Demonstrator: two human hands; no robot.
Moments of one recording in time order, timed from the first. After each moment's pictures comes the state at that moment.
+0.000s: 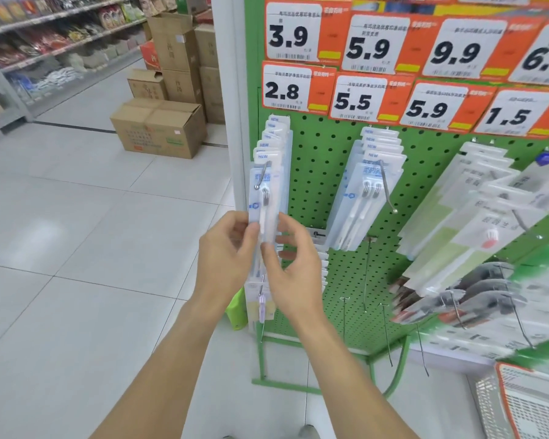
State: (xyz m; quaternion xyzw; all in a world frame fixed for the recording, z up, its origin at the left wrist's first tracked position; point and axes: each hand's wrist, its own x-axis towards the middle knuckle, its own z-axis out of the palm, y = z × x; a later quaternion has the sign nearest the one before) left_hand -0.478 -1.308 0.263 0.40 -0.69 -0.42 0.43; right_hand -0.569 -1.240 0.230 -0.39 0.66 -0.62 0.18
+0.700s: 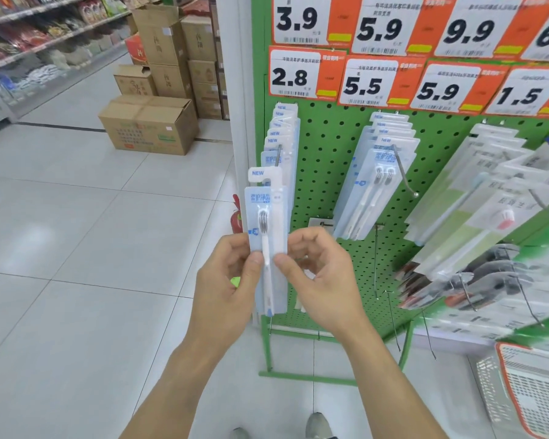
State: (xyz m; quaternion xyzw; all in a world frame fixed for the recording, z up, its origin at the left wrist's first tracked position) left_hand -0.431 -1.270 0.261 0.33 -0.67 -0.52 0.42; right_hand -0.567 -1.205 0.251 -0.42 0.58 -0.64 0.28
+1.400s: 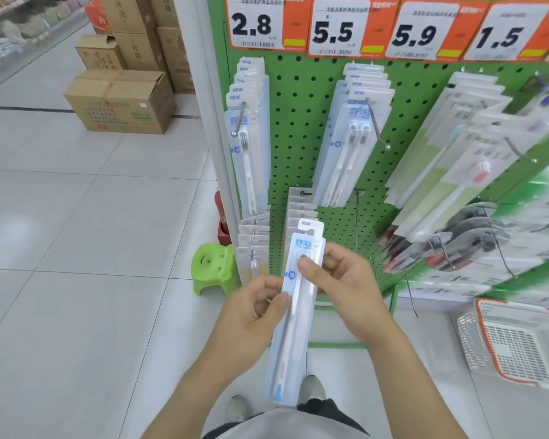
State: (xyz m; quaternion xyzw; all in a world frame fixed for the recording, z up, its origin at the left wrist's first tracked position) left_hand -0.435 -1.217 0.203 0.30 -0.67 -0.65 0.20; right_hand -0.594 -1.140 0.213 -0.28 0.57 -0.66 0.41
